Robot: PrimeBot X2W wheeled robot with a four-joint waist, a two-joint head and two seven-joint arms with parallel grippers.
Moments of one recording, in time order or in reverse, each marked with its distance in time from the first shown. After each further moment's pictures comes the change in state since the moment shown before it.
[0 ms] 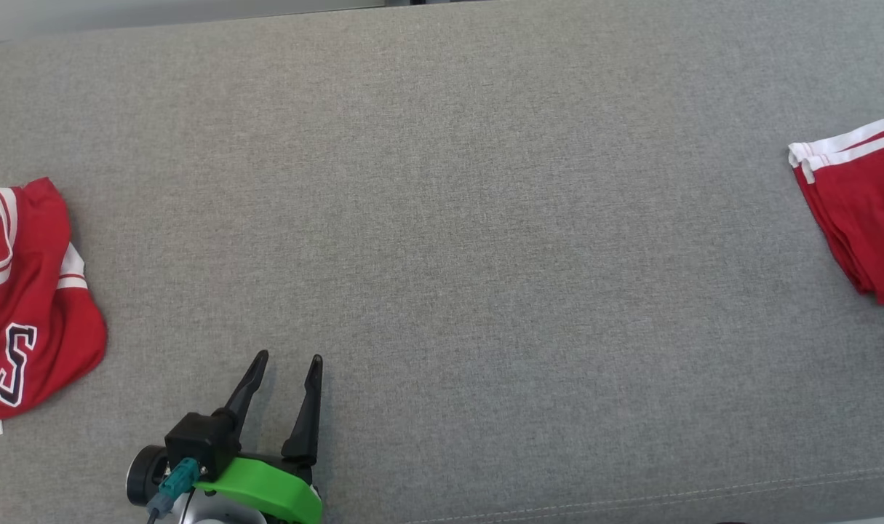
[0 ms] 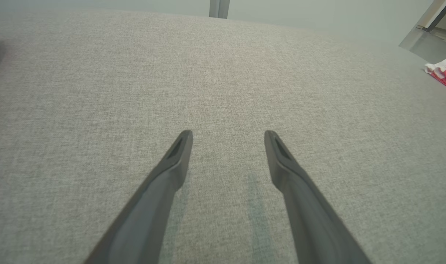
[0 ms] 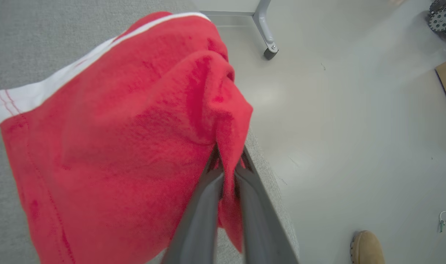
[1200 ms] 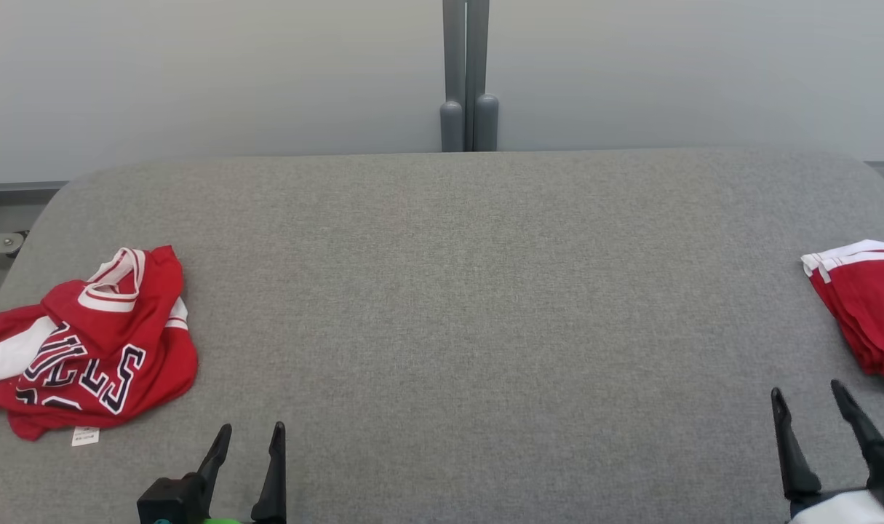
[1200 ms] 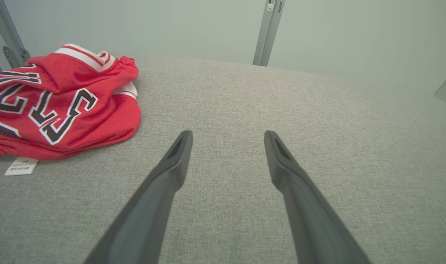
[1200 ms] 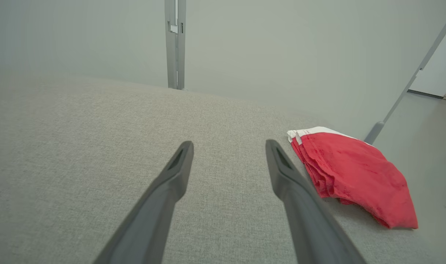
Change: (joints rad) left arm 0.129 -0.014 0.113 0.043 0.015 0.000 0.000; right arm 1.030 0.403 -0.106 -1.119 -0.097 0.000 -0.350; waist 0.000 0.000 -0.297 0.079
